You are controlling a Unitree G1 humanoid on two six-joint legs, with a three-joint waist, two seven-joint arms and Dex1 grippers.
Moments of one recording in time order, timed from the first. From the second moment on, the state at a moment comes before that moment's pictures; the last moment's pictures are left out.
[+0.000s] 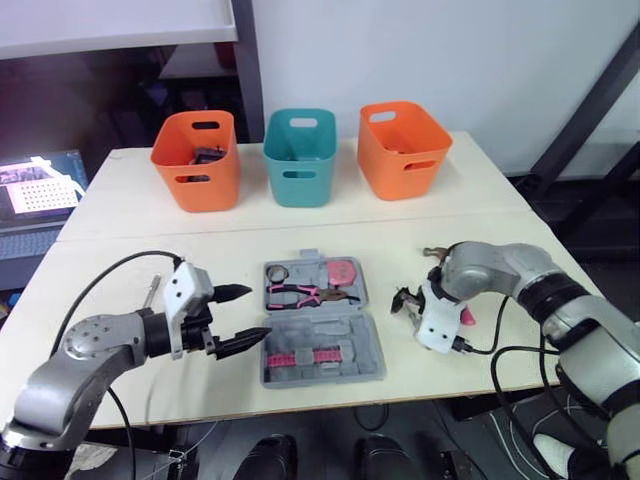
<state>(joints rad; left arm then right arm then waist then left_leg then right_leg) -0.03 0.76 0.13 -0.45 -0.58 0.54 -0.91 -1.02 -0.77 0.81 0.79 -0.80 -1.04 0.94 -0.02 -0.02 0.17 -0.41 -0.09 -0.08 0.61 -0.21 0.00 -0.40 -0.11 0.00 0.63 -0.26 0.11</state>
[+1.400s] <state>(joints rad) -0.16 0.76 0.05 -0.37 -0.57 0.54 -0.97 -0.42 -0.51 -0.01 -0.19 -0.03 1.46 0.78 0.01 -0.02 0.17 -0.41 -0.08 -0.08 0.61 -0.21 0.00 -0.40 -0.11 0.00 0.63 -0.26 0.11</state>
